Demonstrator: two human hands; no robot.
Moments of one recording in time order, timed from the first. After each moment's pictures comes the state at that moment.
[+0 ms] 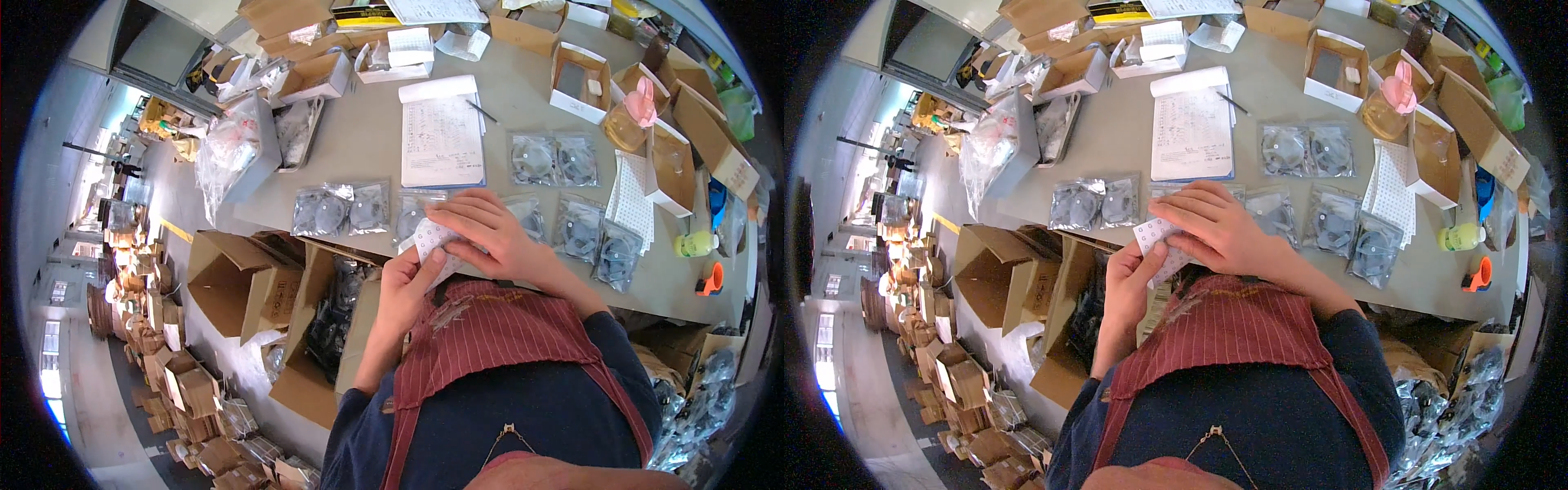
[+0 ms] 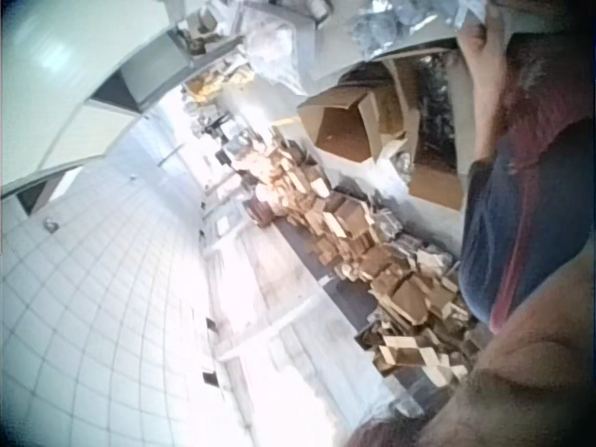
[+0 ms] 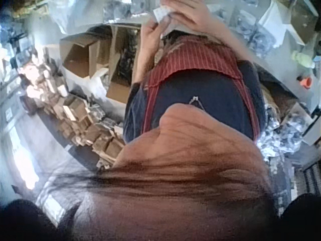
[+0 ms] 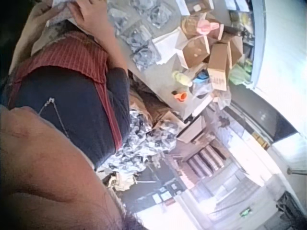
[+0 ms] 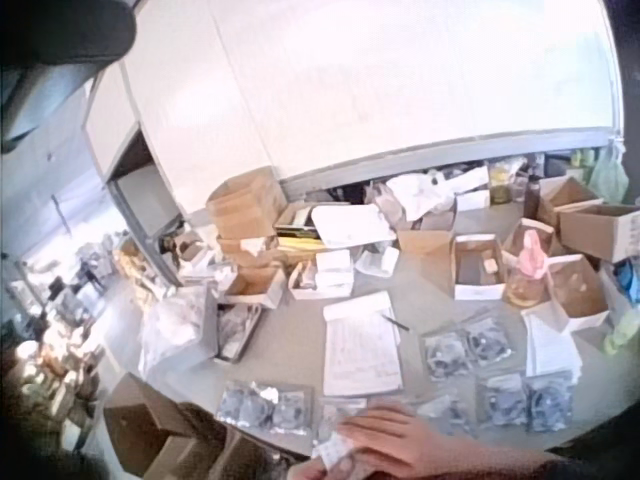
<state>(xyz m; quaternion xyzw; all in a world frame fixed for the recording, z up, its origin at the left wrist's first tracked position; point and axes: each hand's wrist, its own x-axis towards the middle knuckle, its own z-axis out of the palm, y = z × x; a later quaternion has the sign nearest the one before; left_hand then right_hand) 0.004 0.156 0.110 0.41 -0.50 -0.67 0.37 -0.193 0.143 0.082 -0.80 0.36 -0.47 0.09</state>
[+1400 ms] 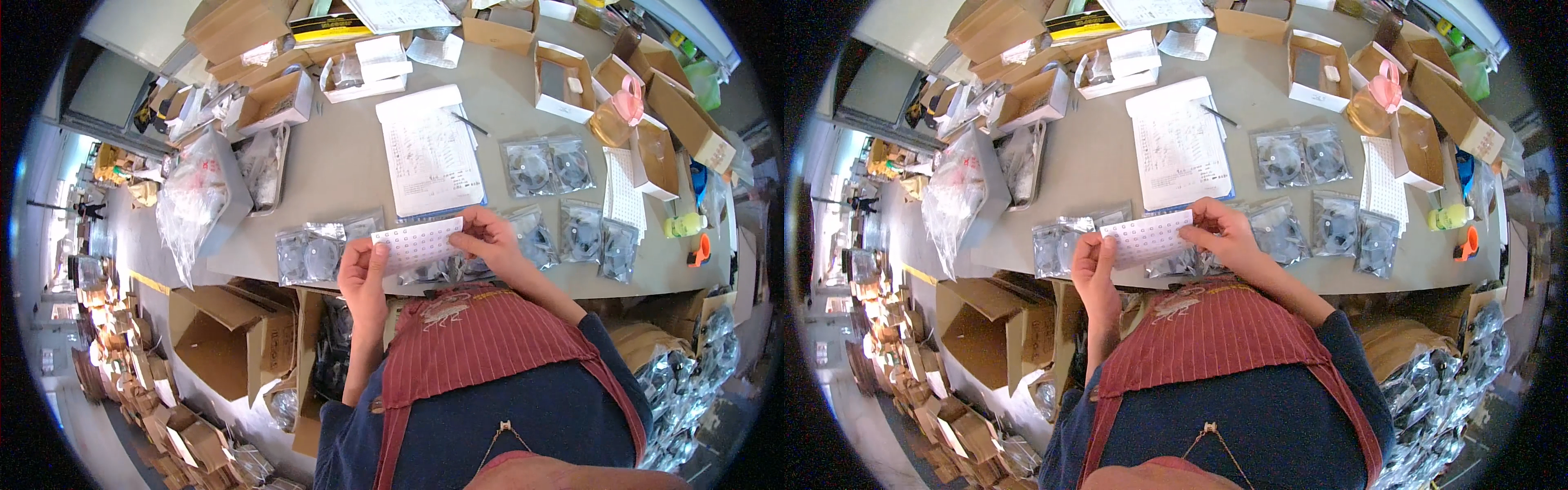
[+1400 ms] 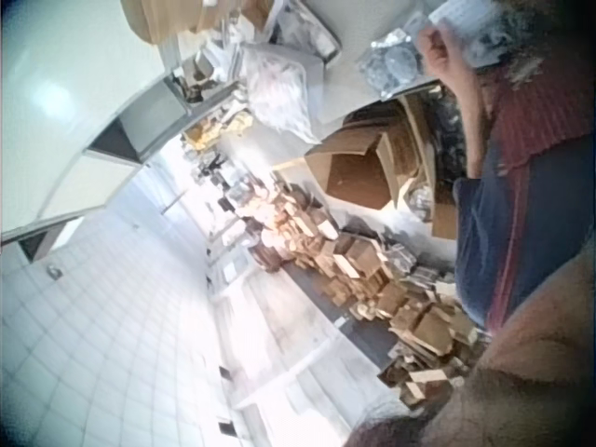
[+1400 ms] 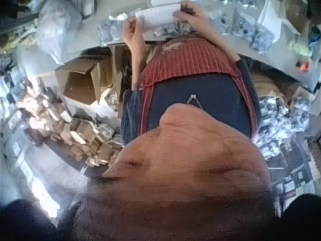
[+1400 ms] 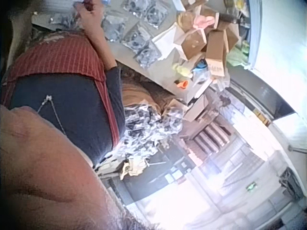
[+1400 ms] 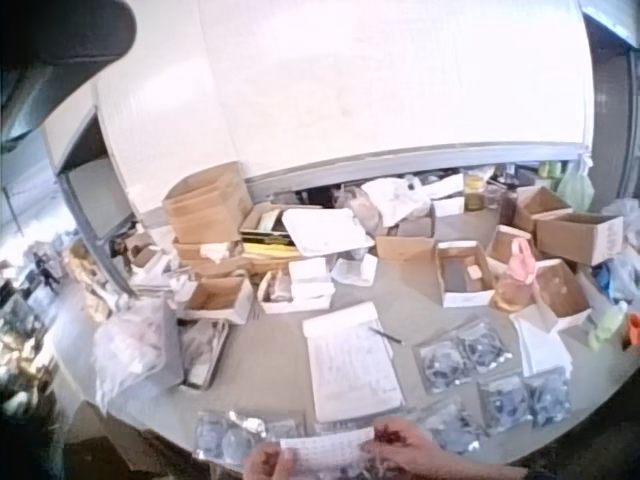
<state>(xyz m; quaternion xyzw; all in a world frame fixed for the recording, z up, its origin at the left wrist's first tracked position) 0.070 0.029 0.058 0.42 -0.51 -0.58 0.47 -0.142 0.089 0.022 -0.39 0.46 -0.60 0.53</state>
